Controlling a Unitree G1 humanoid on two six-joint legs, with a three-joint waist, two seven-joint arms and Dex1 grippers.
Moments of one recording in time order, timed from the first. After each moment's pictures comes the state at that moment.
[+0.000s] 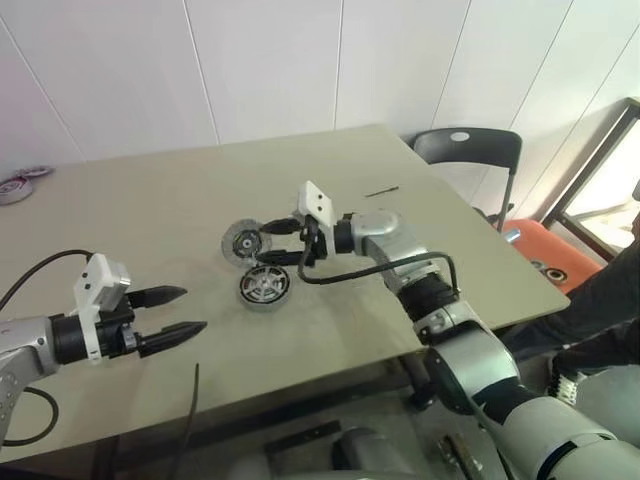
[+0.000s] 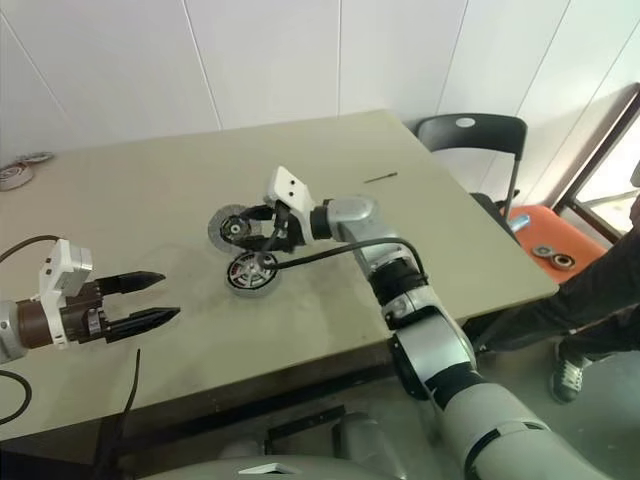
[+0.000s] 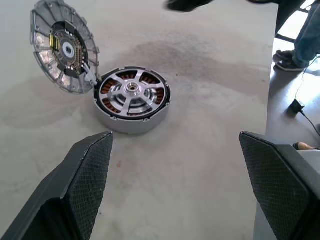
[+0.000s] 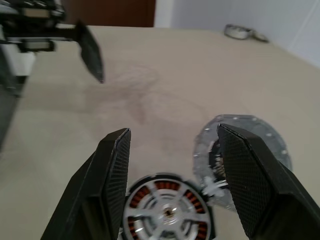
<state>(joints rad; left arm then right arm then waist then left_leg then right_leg) 0.18 0.92 0.45 -0.34 -0.68 0.64 -1.09 -0.93 -0.11 0.24 0.57 0.14 0.22 1.20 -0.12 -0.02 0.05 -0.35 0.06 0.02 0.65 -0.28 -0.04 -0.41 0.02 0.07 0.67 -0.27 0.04</state>
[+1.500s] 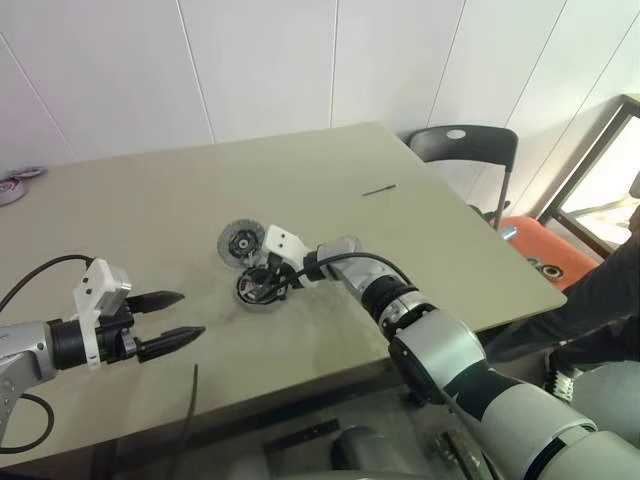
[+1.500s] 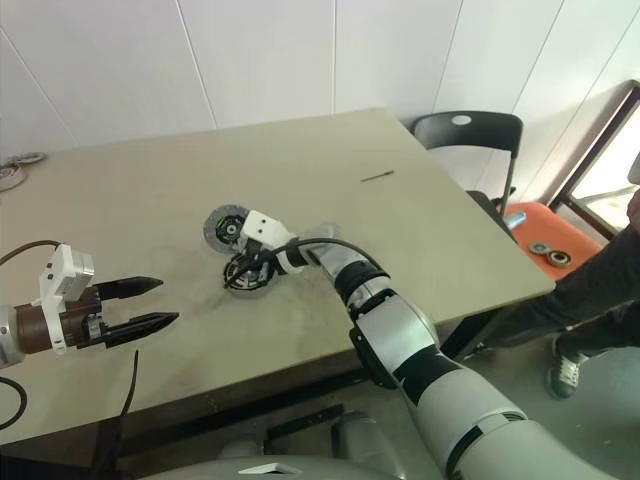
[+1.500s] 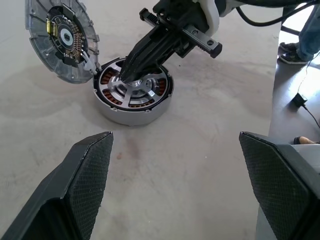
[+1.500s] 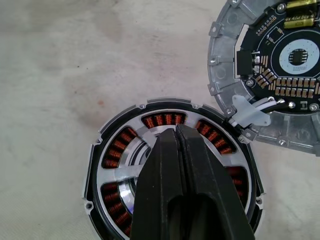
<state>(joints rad) 0.22 0.92 0.46 -0.37 -0.69 0.64 -1.06 -1.08 0.09 0.27 1.25 -0.12 -0.08 0.97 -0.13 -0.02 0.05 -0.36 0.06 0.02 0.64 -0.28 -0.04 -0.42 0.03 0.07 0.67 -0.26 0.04</state>
